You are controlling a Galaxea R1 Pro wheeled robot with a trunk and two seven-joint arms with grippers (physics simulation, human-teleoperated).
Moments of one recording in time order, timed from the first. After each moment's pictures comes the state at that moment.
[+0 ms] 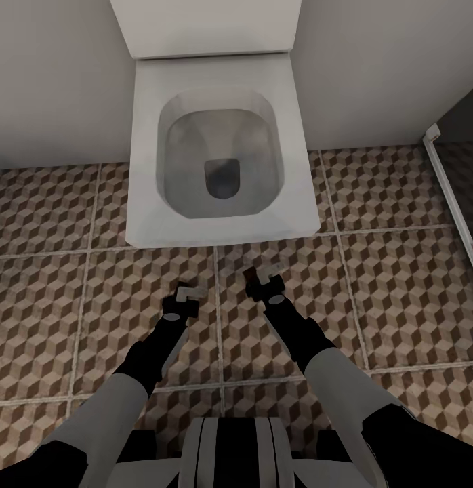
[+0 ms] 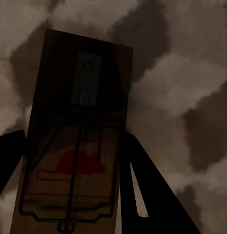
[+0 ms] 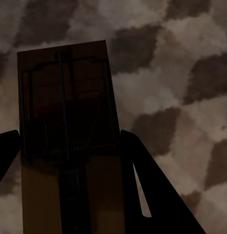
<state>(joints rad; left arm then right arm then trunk) -0.83 -0.09 -0.24 -0.76 0.02 0.30 0.28 -0.96 0.17 0.34 -0.66 0.14 0.28 -0.18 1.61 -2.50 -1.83</state>
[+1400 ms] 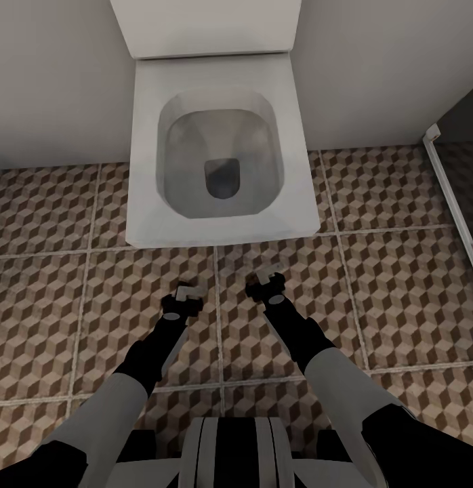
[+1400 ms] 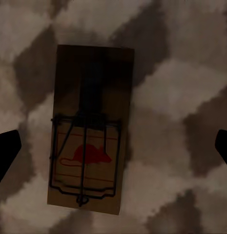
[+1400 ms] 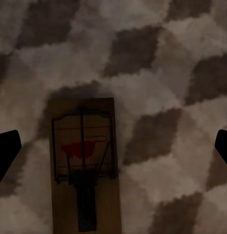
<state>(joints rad) -0.83 -0.09 -0.24 -0.76 0.02 0.30 0.28 -0.96 0.17 0.35 -0.66 0.13 0.27 -0.17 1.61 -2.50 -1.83</state>
